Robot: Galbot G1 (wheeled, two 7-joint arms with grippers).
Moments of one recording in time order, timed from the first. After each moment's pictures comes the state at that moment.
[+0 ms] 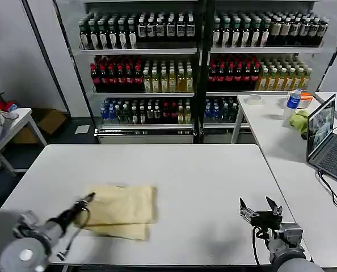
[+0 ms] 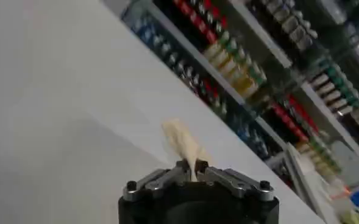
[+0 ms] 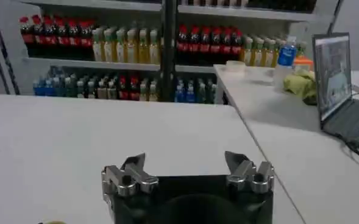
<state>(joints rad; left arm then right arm) 1.37 -1.09 -0.79 -1.96 -1.38 0.59 -0.25 -1.53 1.04 0.53 2.27 0.54 -0.53 0.36</state>
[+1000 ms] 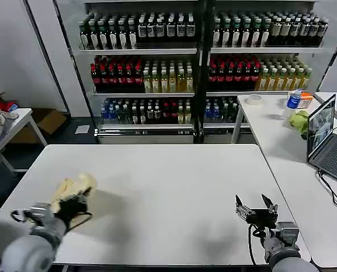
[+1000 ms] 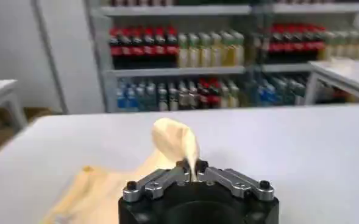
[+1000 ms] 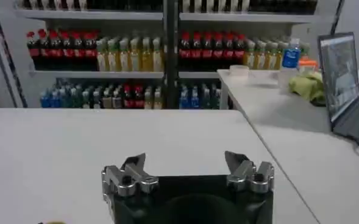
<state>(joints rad) 1.41 -0.95 -0.59 -2.12 -0.67 0.58 -0.17 -1.52 1.09 0.52 2.26 0.52 -0.51 0.35</state>
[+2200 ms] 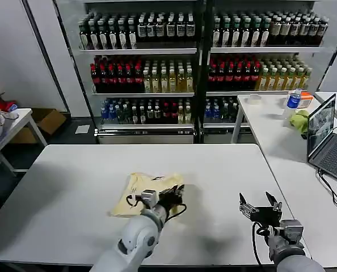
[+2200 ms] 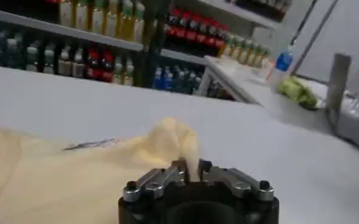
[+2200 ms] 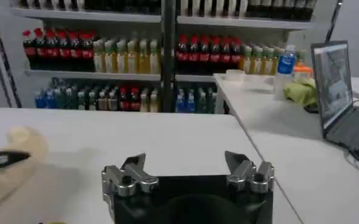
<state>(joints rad) 0.96 -1.36 0.02 -1.81 -0.69 0.56 -0.33 -1.51 1.07 0.54 2.25 0.51 -0.50 0.32</state>
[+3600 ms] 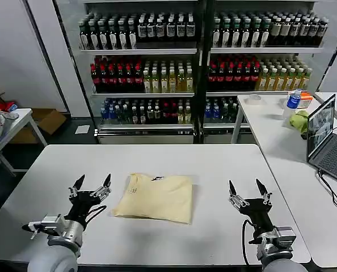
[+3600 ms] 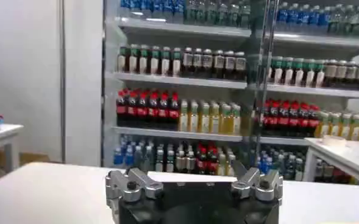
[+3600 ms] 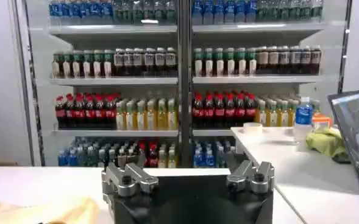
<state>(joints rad) 1.42 -1.14 -0.53 -2.17 -0.51 0.29 -0.23 -1.50 1.14 0.47 2.22 0.37 -0.22 0.26</state>
